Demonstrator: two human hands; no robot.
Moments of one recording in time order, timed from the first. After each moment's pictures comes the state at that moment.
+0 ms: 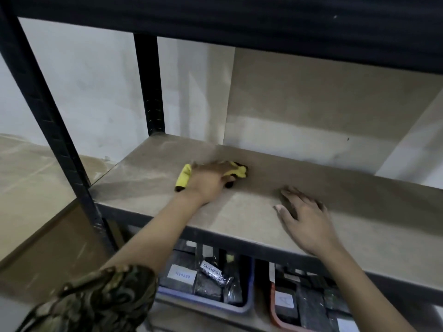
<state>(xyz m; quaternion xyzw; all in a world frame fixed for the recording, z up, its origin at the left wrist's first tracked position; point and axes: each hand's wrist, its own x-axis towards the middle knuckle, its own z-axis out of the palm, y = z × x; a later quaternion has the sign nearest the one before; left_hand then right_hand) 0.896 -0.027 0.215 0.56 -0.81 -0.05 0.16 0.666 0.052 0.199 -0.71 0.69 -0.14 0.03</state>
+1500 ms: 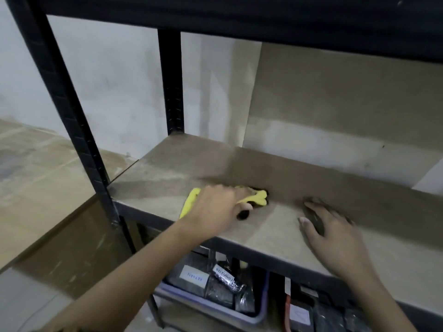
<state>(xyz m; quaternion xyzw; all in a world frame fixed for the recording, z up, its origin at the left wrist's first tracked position) 0.915 0.036 0.231 0.54 -0.83 -0.05 0.14 0.668 0.060 0.201 -0.69 0.71 -0.16 0.03</state>
